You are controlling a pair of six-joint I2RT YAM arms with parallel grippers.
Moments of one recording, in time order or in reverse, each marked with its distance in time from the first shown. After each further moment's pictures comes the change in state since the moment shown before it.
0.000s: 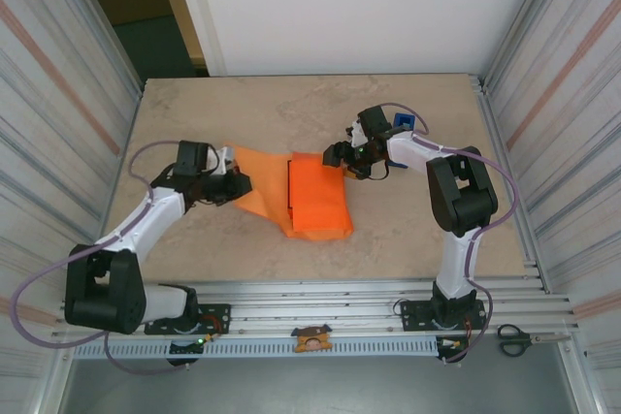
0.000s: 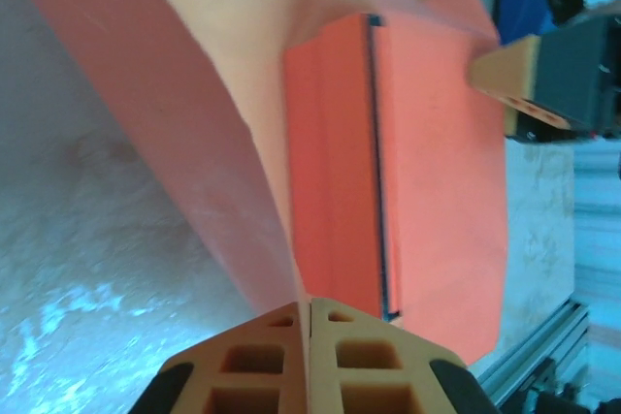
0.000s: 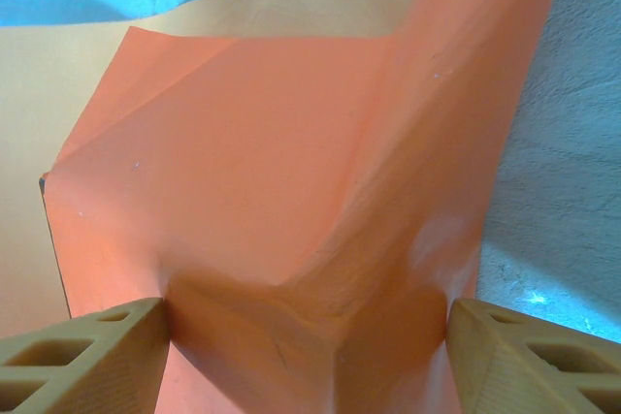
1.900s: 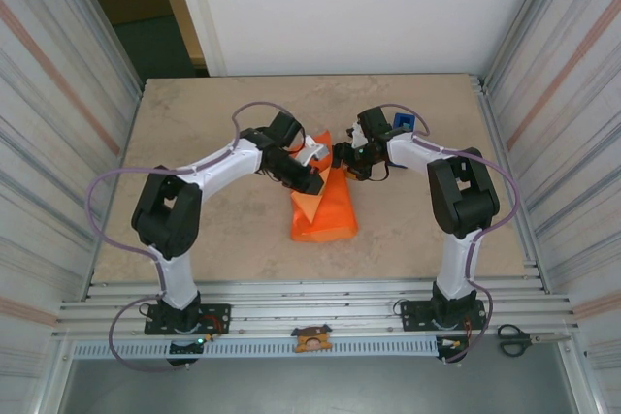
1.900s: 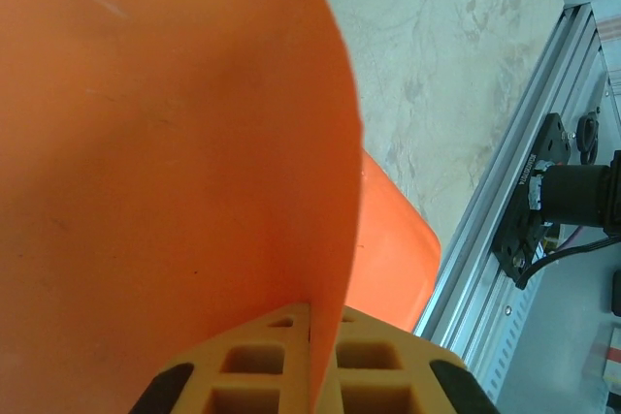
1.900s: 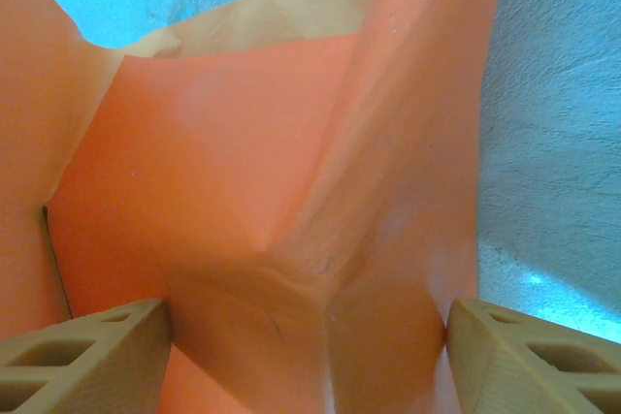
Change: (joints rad) left arm -0.381 0.582 0.595 -0.291 0.151 0.408; right arm 0.008 -0.018 -0.020 0.005 0.015 0.025
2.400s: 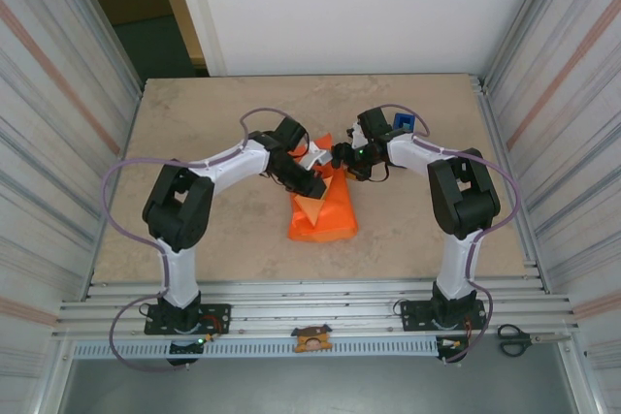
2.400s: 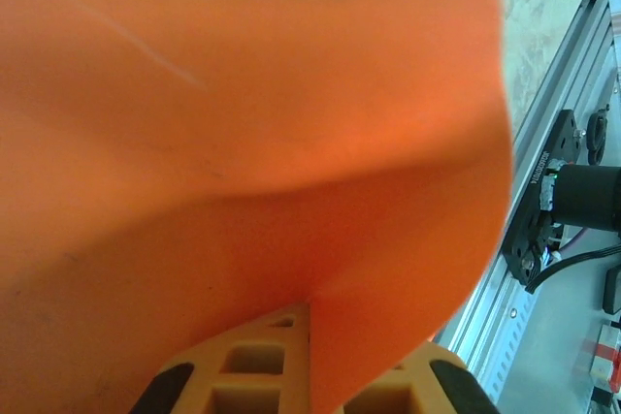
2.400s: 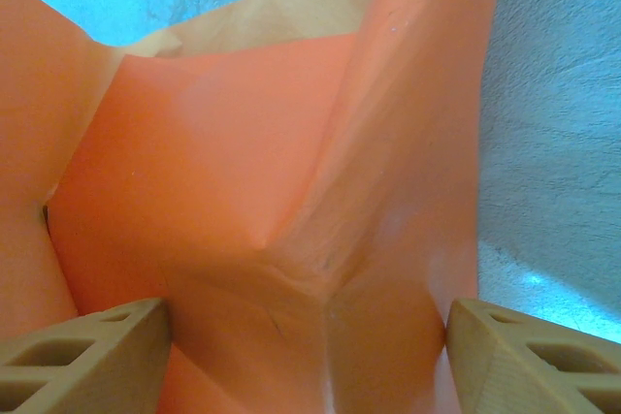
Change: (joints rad) left arm -0.006 0.080 0.008 0.016 0.015 -0.018; right arm 0.003 -0.007 -0.011 0.013 0.005 0.001
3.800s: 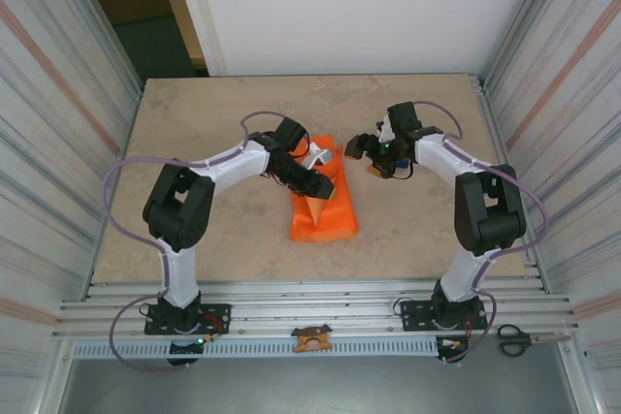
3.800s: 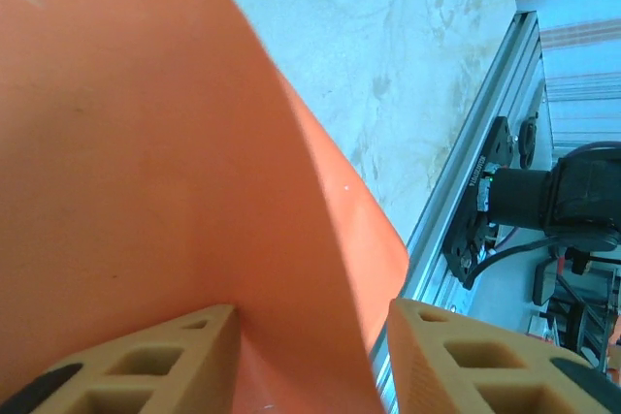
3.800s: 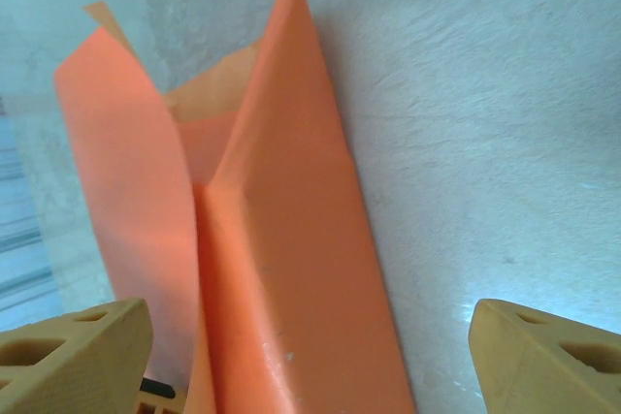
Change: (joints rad) left arm 0.002 0.003 -0.011 0.033 0.102 -0.064; right arm -0.130 -0.180 -0.080 -0.059 0.002 0.053
